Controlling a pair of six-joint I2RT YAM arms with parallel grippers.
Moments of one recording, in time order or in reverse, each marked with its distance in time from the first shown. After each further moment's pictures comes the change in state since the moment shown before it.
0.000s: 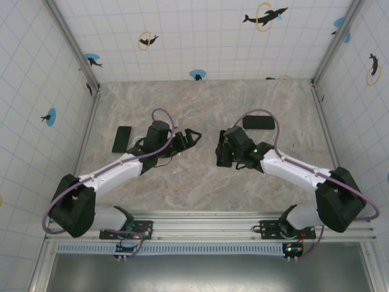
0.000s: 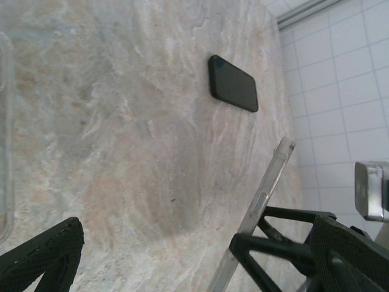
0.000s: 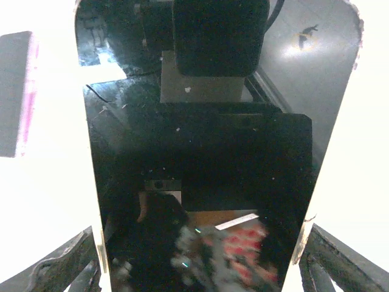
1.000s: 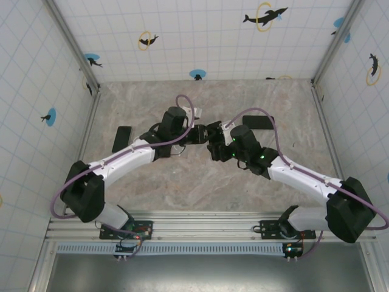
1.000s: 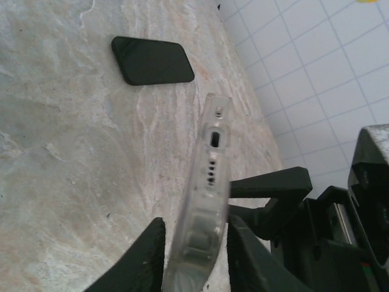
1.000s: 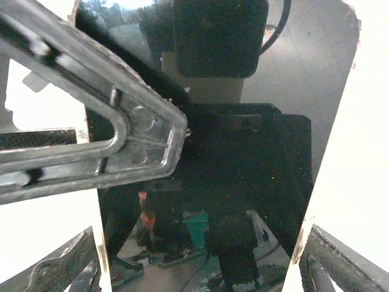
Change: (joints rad) left arm -0.093 0.163 0.279 -0.105 0.121 0.231; right arm 0.003 -0.094 -0.061 0.247 -0.123 -0.380
